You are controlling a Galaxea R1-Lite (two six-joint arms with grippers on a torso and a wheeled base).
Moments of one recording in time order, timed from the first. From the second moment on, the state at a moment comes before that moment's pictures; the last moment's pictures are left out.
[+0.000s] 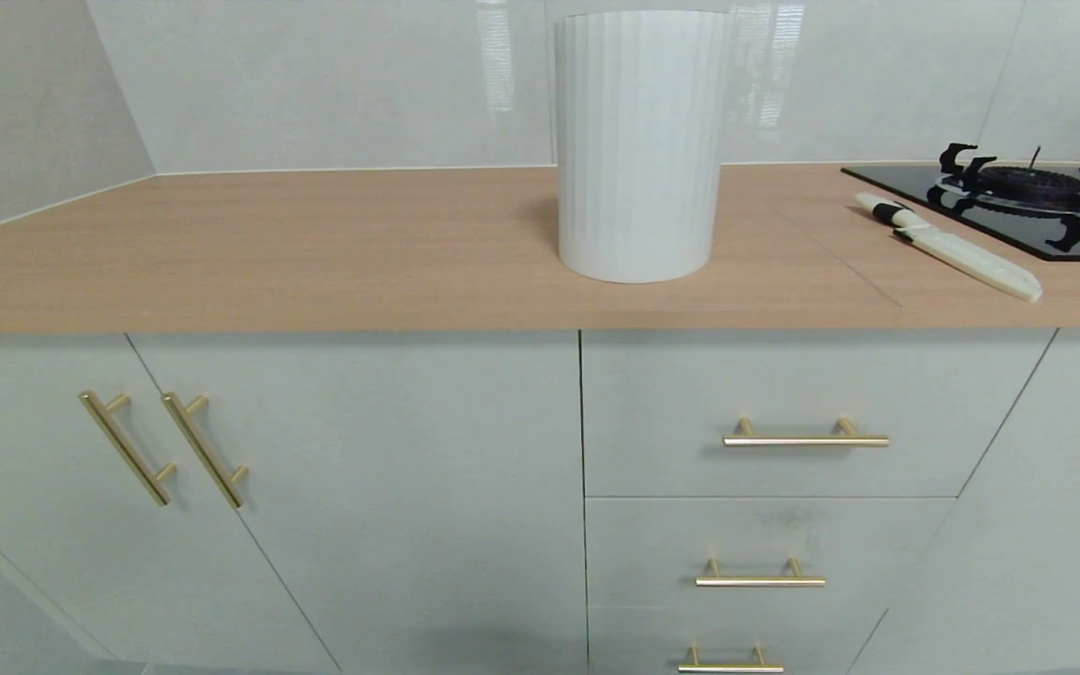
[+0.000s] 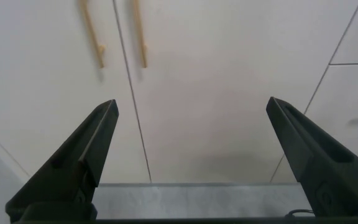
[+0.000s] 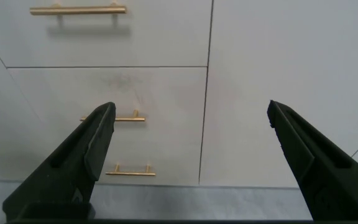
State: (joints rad) left arm 0.00 0.00 0.00 -0.01 -0.01 0.00; right arm 0.00 0.00 0.00 0.00 0.02 0.00
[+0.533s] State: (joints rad) left arm 0.00 0.00 0.00 -0.02 -0.01 0.00; right arm 0.00 0.00 0.00 0.00 0.02 0.00
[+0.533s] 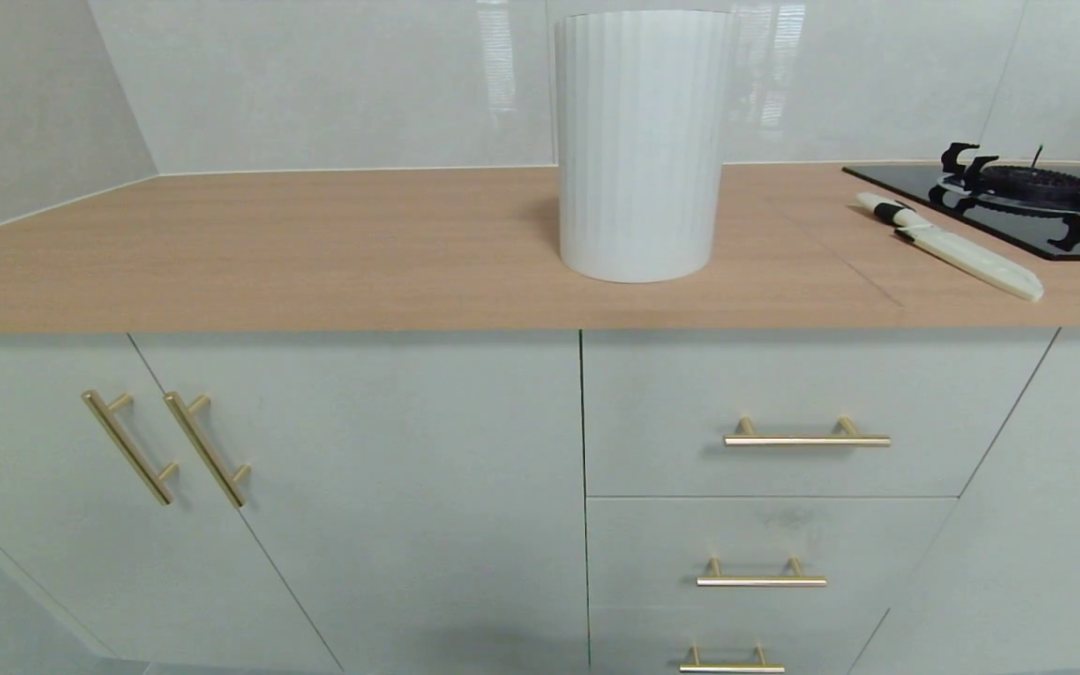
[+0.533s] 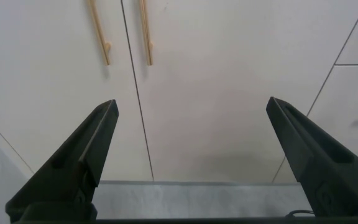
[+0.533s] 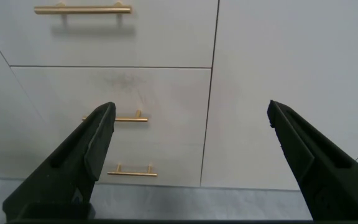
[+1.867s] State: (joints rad) left arm 0.00 0.00 0.00 -0.02 -0.01 0.00; right arm 0.00 0.00 0.00 0.00 0.02 0.00
